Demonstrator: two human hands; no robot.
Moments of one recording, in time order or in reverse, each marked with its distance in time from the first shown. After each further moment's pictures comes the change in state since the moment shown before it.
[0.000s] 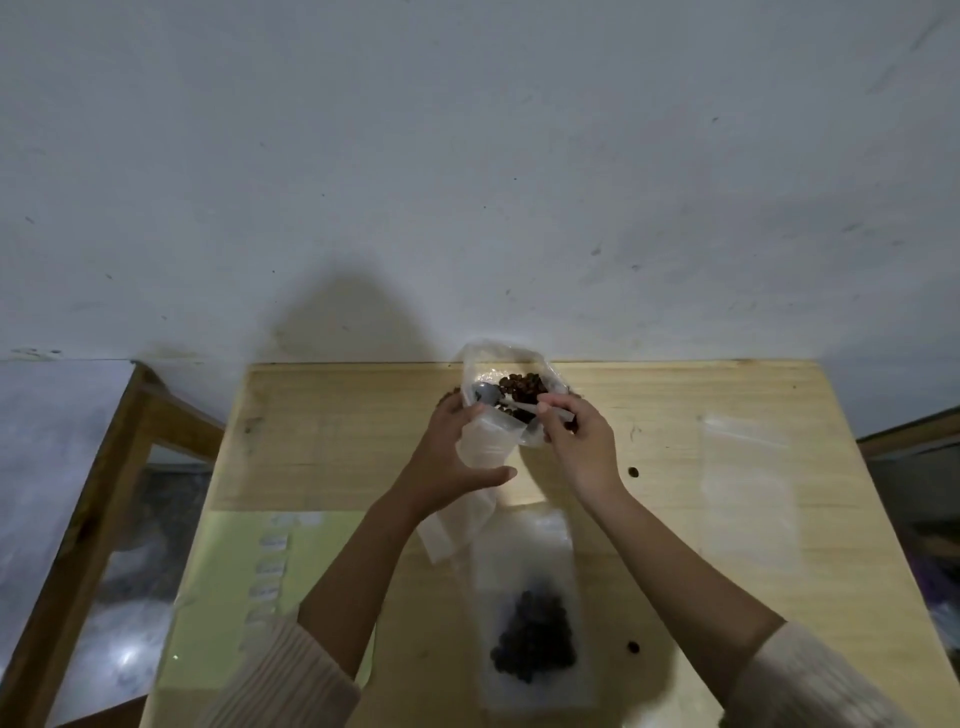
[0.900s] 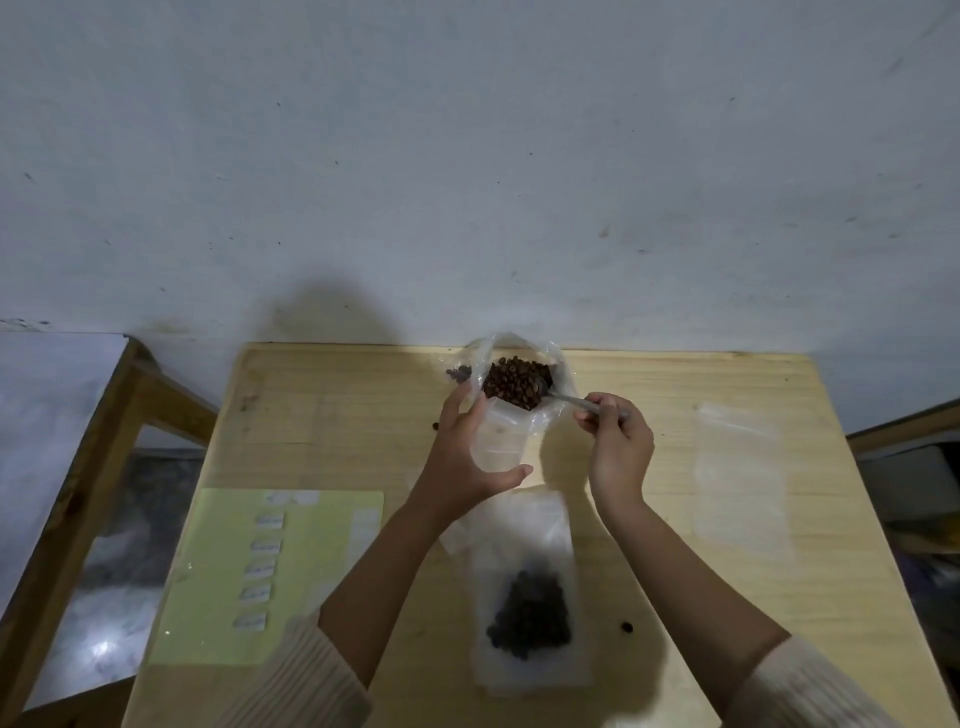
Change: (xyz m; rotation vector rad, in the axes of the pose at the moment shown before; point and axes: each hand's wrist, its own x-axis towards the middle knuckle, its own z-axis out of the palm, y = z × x) left_hand -0.021 0.003 0.028 -0.014 0.152 0.115; right_hand -0.015 0.019 -0.011 0.279 0.359 0.086
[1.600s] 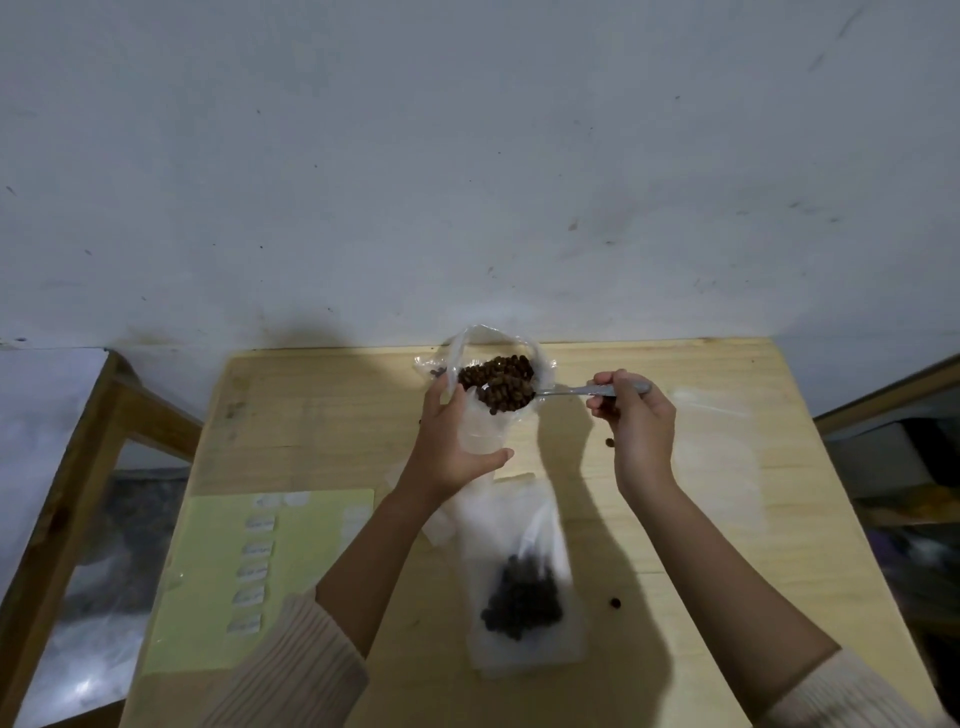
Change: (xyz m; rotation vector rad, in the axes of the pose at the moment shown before) left_hand 0.007 0.000 -0.002 0.045 0.010 -0.017; right_hand -0.012 -0.051 -0.032 0.198 -0.080 0.031
